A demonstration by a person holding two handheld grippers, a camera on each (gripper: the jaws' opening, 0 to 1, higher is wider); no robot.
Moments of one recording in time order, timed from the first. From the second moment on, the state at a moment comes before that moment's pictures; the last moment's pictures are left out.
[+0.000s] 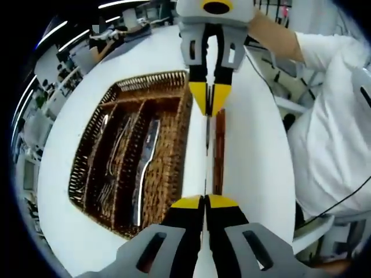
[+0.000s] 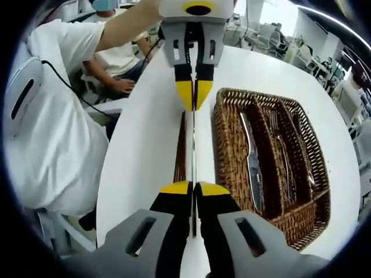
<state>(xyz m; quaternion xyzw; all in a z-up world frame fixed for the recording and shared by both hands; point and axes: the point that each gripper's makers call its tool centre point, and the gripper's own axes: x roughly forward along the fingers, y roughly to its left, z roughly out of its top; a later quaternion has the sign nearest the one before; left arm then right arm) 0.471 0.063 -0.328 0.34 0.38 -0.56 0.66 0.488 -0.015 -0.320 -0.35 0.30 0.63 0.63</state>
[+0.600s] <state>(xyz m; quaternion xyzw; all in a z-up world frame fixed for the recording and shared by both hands) 0.494 0.060 -0.343 0.32 0.40 -0.56 0.66 0.533 -0.010 -0.329 -0.34 0.32 0.63 0.63</state>
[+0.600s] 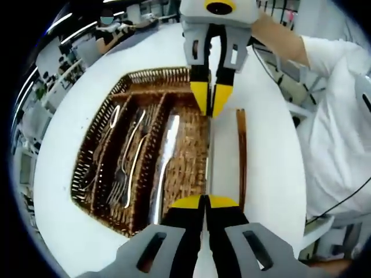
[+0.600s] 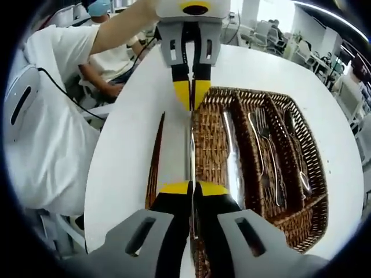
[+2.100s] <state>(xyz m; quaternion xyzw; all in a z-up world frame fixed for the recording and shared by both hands) 0.559 0.095 -0.377 0.27 0.45 -0.56 0.64 0.549 -0.002 -0.378 -0.30 0.39 0.65 0.58</state>
